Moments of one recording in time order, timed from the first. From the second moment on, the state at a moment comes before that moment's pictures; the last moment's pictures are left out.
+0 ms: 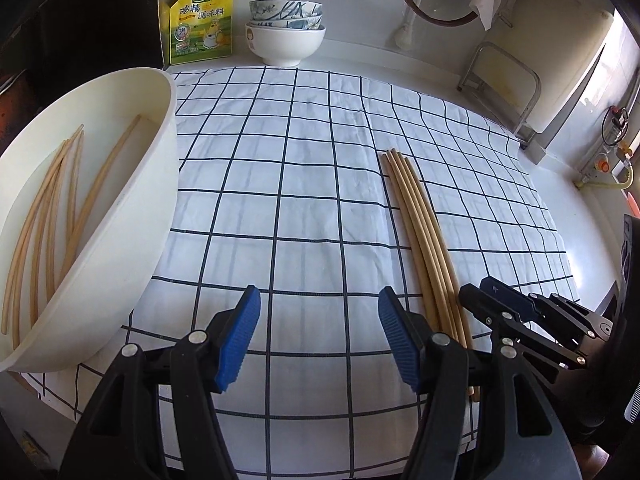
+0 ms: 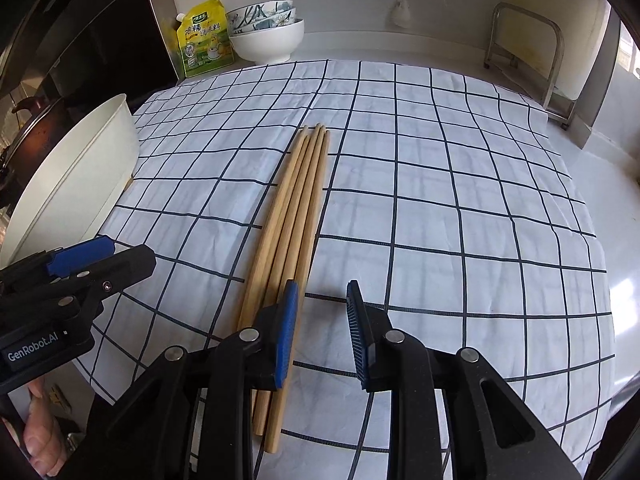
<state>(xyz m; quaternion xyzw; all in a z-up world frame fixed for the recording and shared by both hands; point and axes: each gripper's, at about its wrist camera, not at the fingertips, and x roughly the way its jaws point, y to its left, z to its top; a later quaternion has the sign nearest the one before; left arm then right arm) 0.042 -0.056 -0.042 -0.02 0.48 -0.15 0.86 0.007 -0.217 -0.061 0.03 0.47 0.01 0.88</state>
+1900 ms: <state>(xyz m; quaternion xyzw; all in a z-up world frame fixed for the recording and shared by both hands) 0.044 -0.112 -0.065 0.05 0.50 -0.14 0.85 -0.005 -0.266 -0.055 0.06 0.46 -0.02 0.89</state>
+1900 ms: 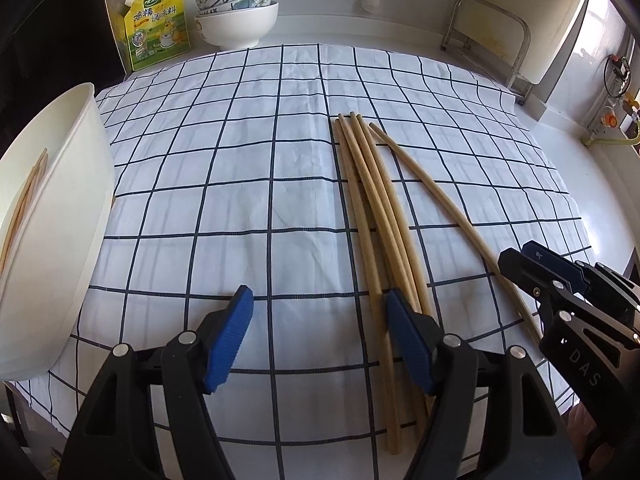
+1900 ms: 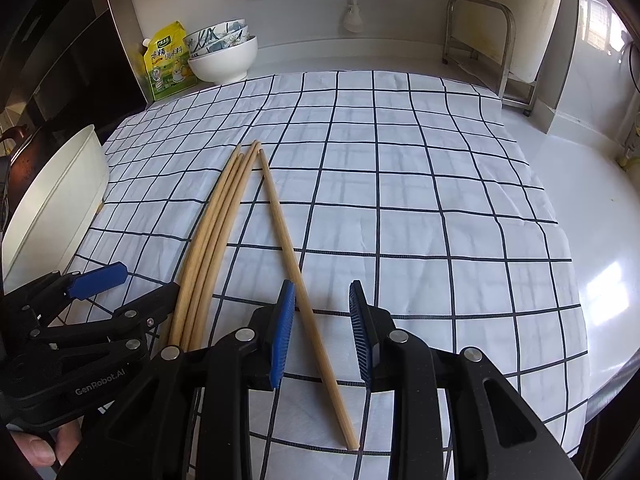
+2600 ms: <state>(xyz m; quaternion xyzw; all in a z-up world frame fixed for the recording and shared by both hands) 0.051 -0.098 -0.066 0.06 0.50 -0.12 0.85 0.006 -0.260 -0.062 0.03 0.47 -0.01 0.88</state>
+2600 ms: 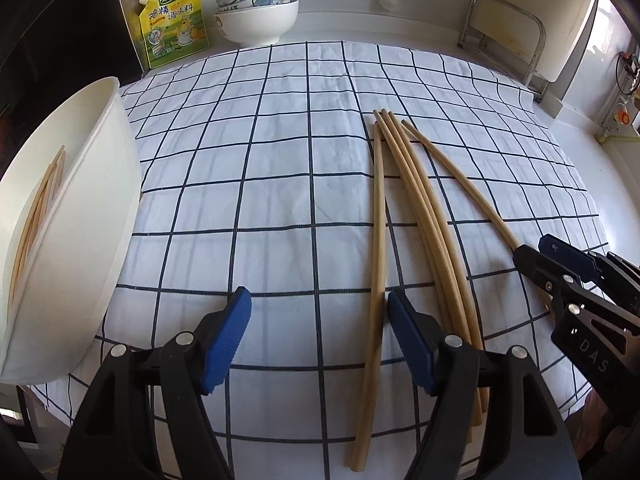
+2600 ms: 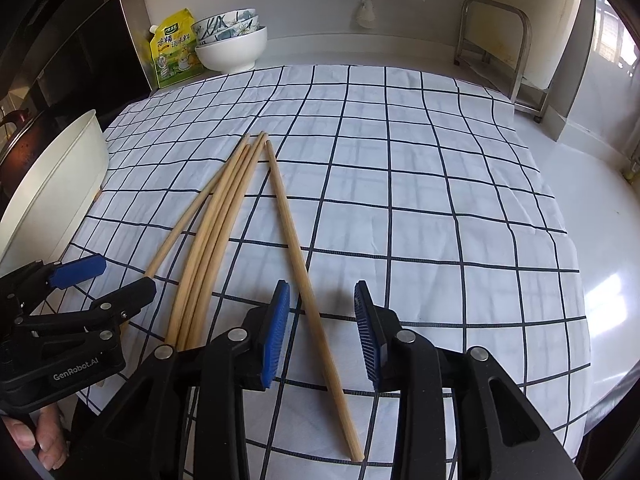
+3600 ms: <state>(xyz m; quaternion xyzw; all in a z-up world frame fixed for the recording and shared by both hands) 0.048 -0.084 -0.037 0.00 0.49 -0.18 0.85 0.002 -0.253 -0.042 0.08 0.44 0.01 0.89</state>
